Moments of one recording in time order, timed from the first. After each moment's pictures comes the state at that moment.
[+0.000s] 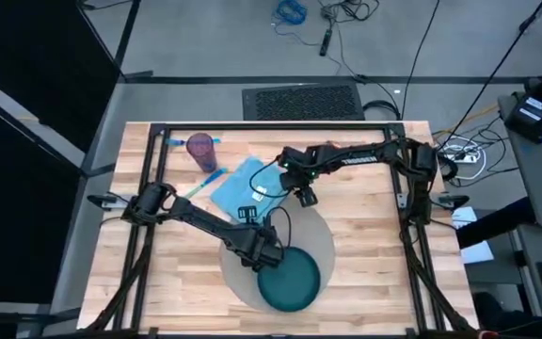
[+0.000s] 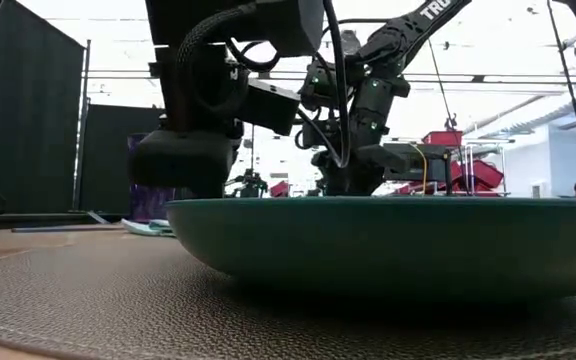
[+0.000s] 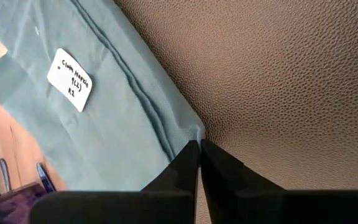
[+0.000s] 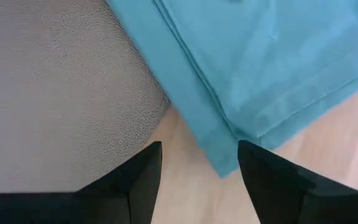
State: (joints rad) left arm -0.32 2.10 1.53 -1.08 -0.46 -0.41; right arm -0.30 1.91 1.26 -0.57 -0.11 -0.58
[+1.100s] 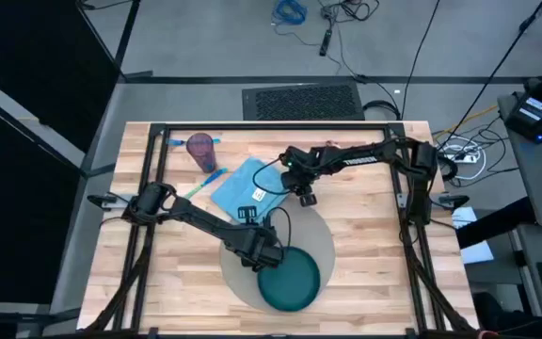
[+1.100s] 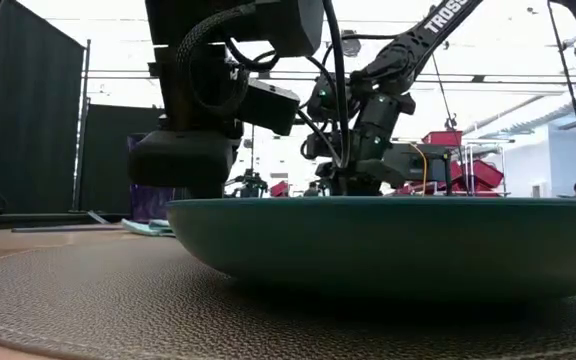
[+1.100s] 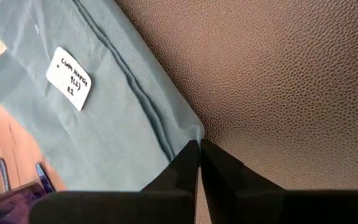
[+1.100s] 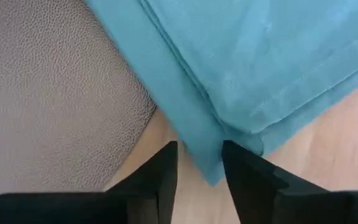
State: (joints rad) left arm -0.32 2.10 1.53 -1.08 -0.46 -0.41; right arm -0.32 1.91 1.16 -0.41 -0.14 -0.56
